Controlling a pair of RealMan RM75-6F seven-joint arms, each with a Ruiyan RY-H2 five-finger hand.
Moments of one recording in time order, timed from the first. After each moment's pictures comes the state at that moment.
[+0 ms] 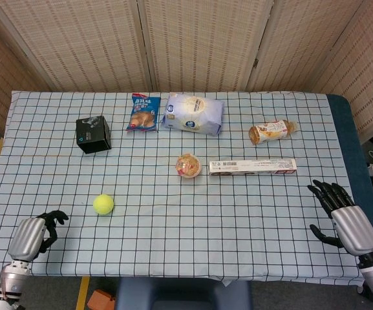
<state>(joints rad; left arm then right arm) -0.17 -1.27 -0.02 -1.63 1.48 1.37 -0.07 0.16 -0.97 -0.03 -1.68 -1.66 1.41 0.17</state>
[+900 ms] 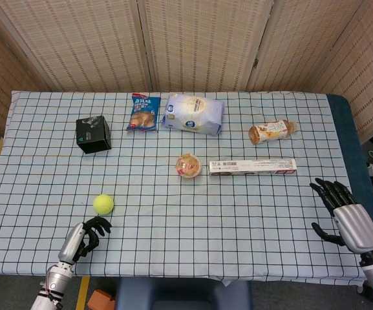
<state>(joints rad) -0.21 -1.50 -0.01 -1.64 1.46 1.26 -0.44 0.17 -0.96 -0.02 -1.68 -1.64 1.39 0.18</state>
